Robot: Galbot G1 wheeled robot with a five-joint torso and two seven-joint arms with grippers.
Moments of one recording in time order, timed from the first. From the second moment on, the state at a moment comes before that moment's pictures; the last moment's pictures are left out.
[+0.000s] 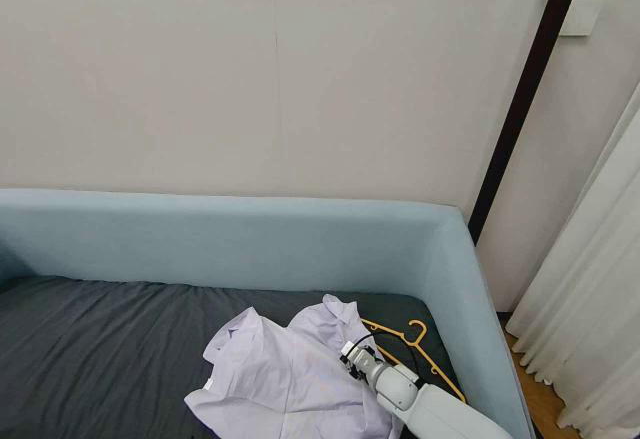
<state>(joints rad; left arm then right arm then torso) 1.99 -1.43 -0.48 -1.92 0.03 -0.64 -0.41 -0.52 1.21 -0.54 1.01 0.28 -0.26 0.07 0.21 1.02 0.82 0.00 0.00</state>
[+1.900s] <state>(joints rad) 1.99 -1.45 -0.49 -1.96 0.03 -0.67 -0.43 0.01 1.14 -0.46 1.81 1.08 -0.40 0.47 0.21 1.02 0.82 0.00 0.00</state>
